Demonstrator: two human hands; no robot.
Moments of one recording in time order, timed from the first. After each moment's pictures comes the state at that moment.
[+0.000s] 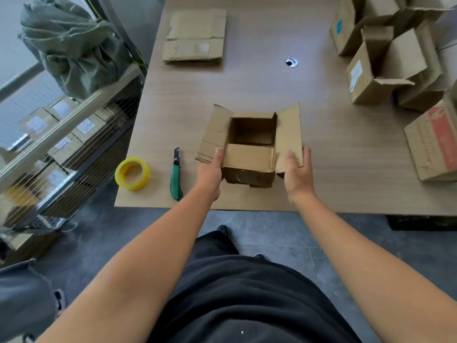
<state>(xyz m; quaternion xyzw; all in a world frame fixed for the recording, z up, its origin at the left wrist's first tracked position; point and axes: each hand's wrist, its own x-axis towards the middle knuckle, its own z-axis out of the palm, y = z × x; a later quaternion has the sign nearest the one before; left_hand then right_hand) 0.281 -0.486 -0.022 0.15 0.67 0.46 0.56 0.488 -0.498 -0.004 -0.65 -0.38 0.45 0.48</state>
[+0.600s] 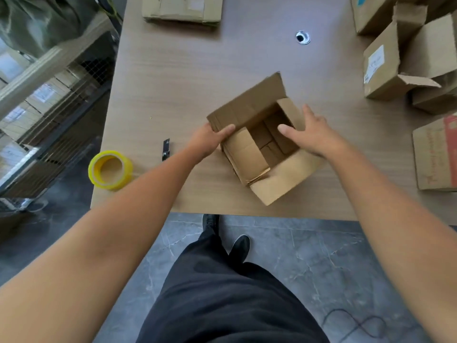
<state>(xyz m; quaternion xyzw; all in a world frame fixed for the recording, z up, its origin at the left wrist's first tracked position) 0.240 -0.377 -0.030 0.45 0.68 0.23 0.53 0.518 -0.355 0.023 -0.73 -0.60 0.31 -0.08</state>
